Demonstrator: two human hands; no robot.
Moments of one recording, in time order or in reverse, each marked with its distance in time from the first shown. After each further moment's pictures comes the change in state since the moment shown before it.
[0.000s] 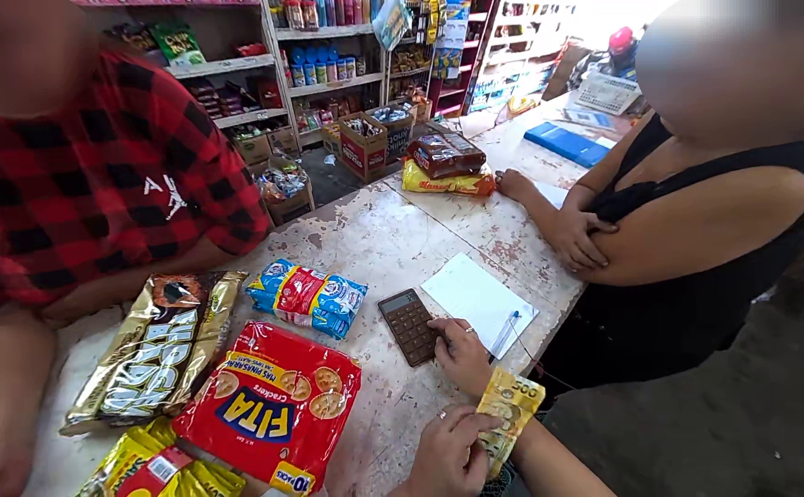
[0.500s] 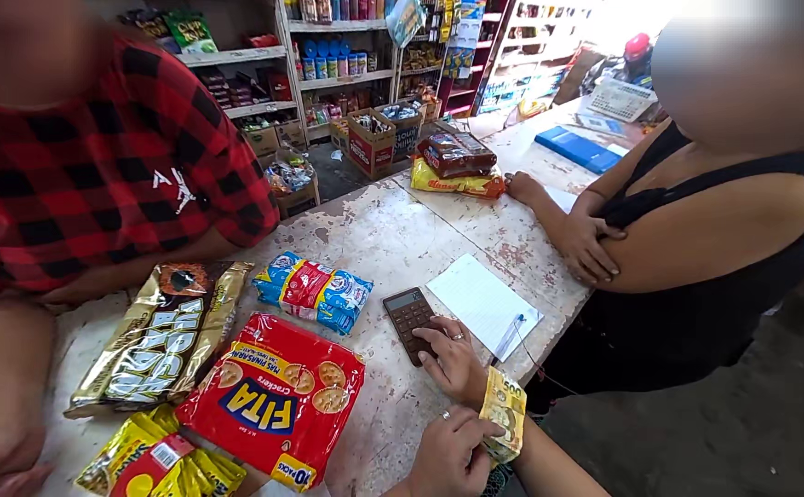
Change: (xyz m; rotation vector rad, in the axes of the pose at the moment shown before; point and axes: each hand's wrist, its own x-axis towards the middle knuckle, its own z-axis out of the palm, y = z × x) left_hand 0.001 -0.002 -0.001 0.001 -0.004 0.044; right_hand 0.000 -0.004 0.006 -0.088 -0.089 -0.351
